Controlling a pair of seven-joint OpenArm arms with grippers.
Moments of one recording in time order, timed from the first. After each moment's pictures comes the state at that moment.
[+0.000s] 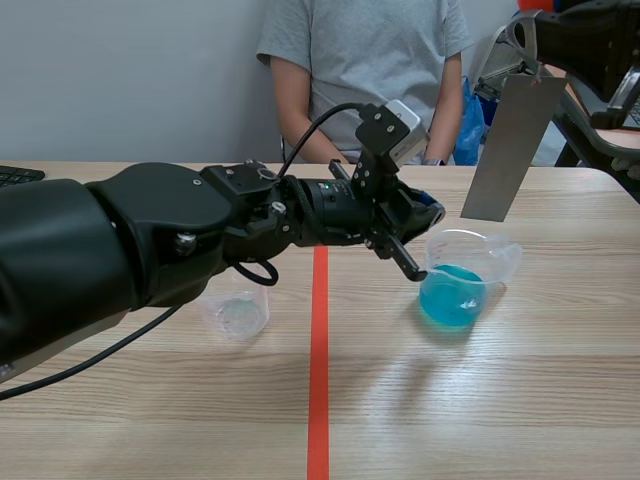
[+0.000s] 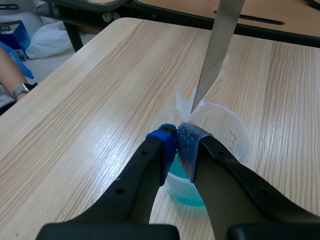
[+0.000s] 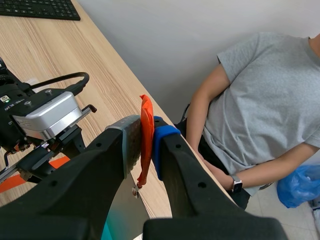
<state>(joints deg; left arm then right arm) -36.9 -3.5 57.0 45.7 -20.0 -26.8 -12.8 5.8 49.8 -2.4 99.6 29.5 42.5 -0.6</state>
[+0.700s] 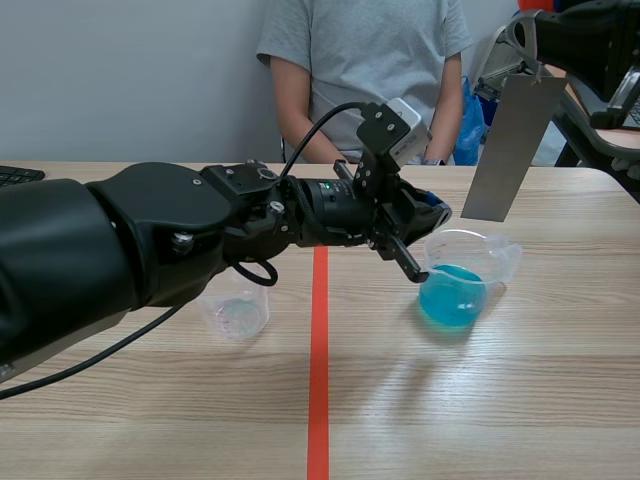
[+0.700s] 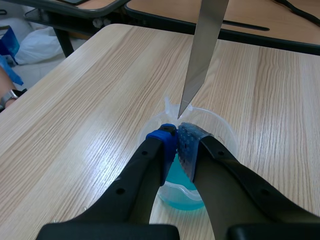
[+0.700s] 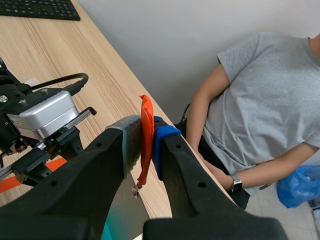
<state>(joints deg) -36.9 -3.5 57.0 45.7 -20.0 -29.4 -14.3 5.8 49.8 -2.4 99.6 29.5 42.5 -0.6</state>
